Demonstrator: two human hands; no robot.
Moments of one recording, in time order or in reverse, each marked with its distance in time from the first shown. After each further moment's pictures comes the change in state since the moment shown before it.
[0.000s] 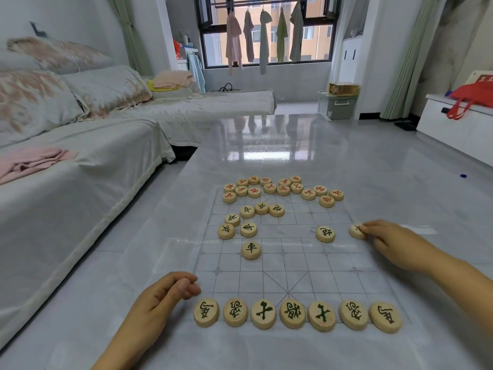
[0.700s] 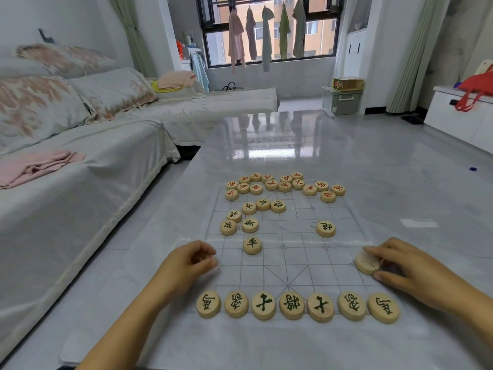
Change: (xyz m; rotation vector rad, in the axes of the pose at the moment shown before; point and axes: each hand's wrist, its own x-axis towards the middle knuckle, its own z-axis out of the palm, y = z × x) left_hand 0.044 0.034 0.017 0.366 -0.069 -0.067; right_hand -0.066 -0.003 0.014 0.206 0.045 -0.160
